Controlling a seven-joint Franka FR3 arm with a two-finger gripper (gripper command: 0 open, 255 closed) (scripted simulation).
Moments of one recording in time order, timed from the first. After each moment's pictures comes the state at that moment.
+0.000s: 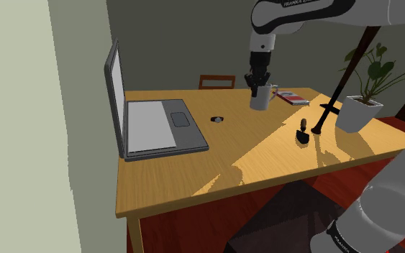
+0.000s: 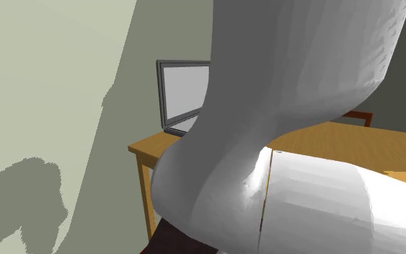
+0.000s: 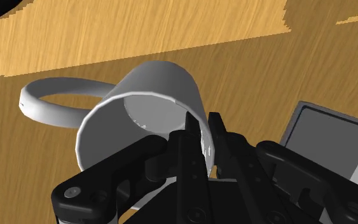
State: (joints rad) arm -0.21 -0.02 0.04 -1.82 -0.03 1.63 -0.05
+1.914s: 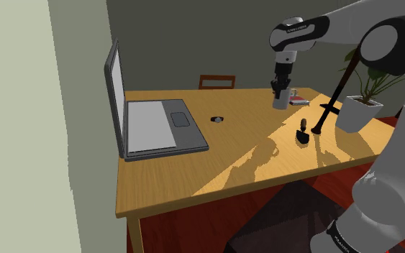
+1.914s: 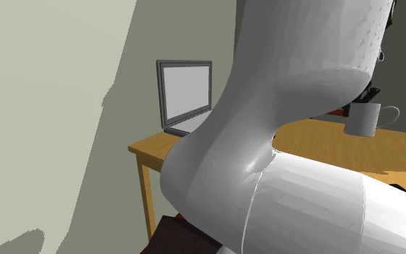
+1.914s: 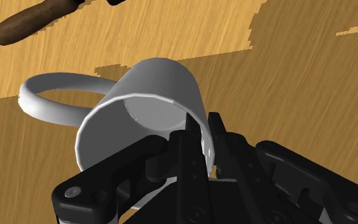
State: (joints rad) arm -0.42 0.27 -0.14 -1.59 -0.06 1.71 -0.43
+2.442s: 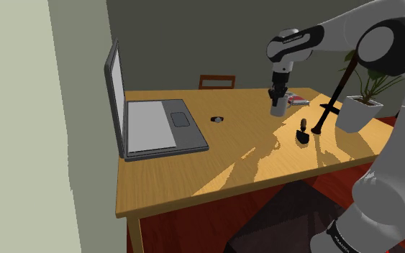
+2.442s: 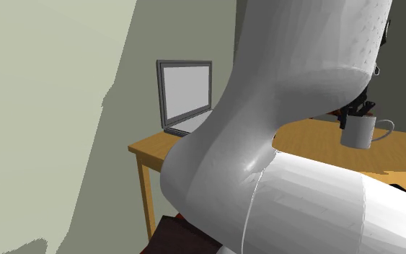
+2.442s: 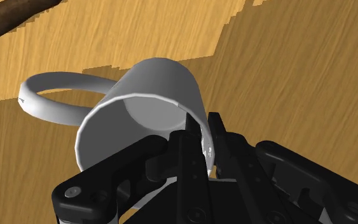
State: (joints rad) arm -0.43 0.29 -0.14 -1.67 -0.06 1.82 -0.42
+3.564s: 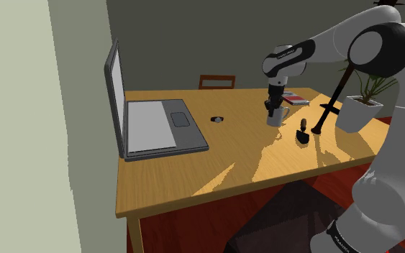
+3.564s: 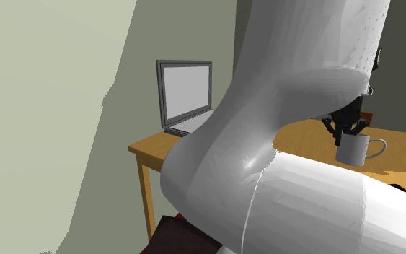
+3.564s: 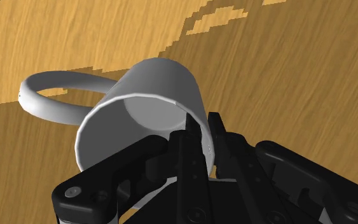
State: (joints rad) arm -0.43 0.34 -0.14 -1.77 -0.05 1.97 -0.42
